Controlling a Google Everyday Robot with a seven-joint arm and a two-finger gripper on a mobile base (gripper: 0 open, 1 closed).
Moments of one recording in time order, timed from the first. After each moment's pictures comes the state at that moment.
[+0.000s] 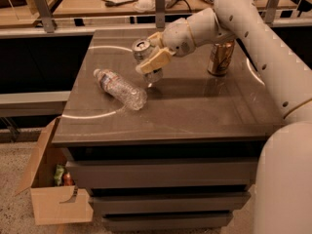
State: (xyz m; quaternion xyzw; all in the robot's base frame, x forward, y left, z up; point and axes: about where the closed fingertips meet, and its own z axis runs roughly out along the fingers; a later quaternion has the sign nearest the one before) arm 0.666 0.033 0.917 -0.65 0.54 0.33 0.41
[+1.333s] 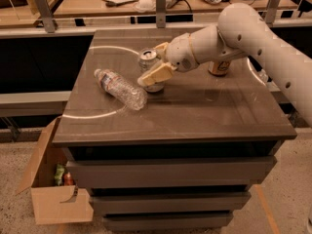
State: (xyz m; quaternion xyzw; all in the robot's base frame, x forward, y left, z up) arm 0.650 0.020 0.891 -0.60 0.61 0.28 0.43
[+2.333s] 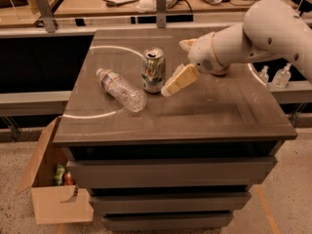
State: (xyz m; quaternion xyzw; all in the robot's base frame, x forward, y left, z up) arm 0.641 -0.051 0.896 -0.54 0.70 0.19 0.43
